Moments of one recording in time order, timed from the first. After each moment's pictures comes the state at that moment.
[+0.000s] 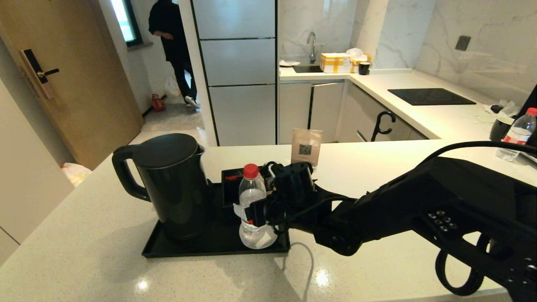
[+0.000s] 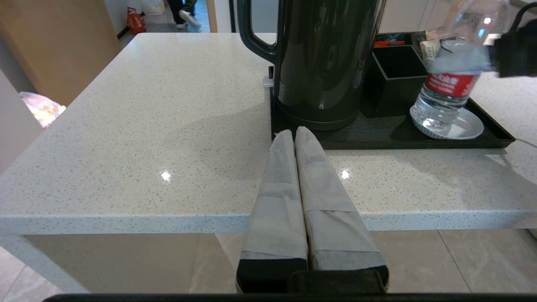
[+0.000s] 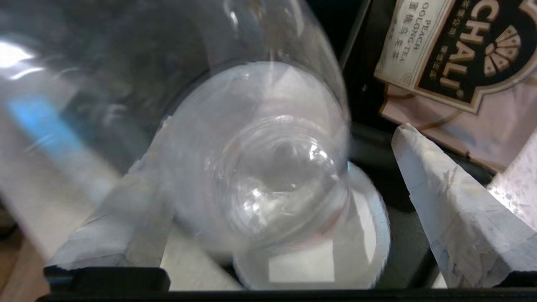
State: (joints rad) left arm 0.01 0.00 0.00 -0.03 0.00 -0.01; right arm 0.76 2.33 -1.34 -0.57 0.00 0.24
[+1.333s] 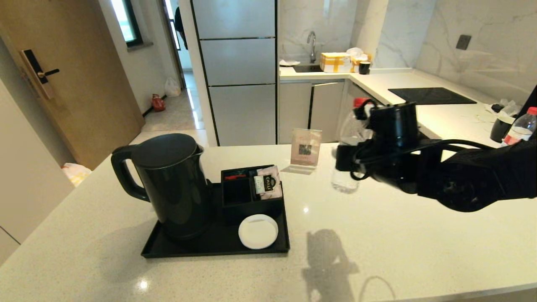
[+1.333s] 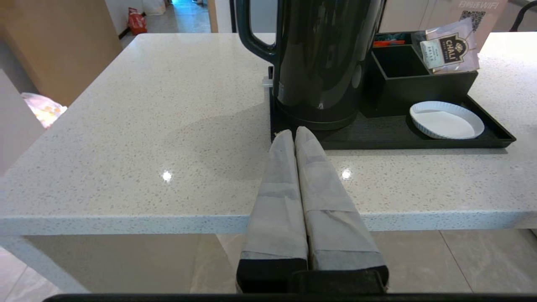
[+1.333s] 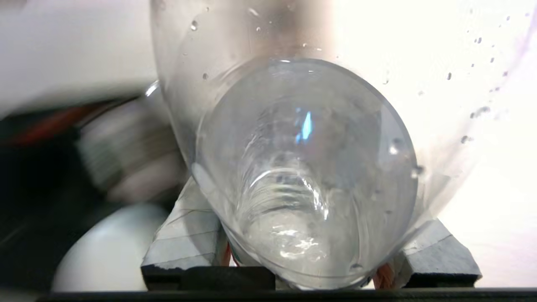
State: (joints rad) left arm 0.01 0.00 0.00 -0.03 0.00 -0.01; right arm 0.50 1.87 -1.12 -0.38 -0.39 0.24
